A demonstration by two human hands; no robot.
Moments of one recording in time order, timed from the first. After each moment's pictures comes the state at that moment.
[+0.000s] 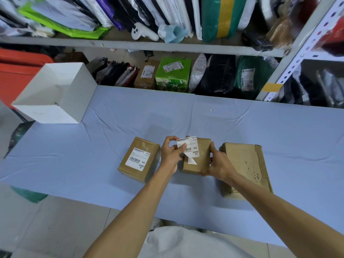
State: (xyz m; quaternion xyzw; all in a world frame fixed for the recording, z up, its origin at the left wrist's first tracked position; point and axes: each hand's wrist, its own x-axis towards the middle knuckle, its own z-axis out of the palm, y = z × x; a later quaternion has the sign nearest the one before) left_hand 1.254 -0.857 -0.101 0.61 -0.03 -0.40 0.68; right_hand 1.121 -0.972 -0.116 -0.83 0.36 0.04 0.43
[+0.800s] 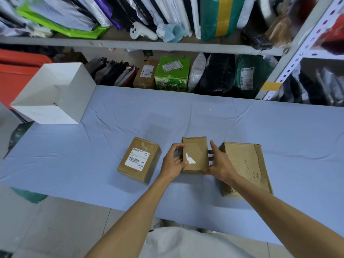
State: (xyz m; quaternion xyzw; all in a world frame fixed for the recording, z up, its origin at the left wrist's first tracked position) left_hand 1.243 -0.836 -0.126 0.68 -0.19 -0.40 0.58; right_hand 1.114 -0.972 -0.127 -0.80 0.37 0.00 0.48
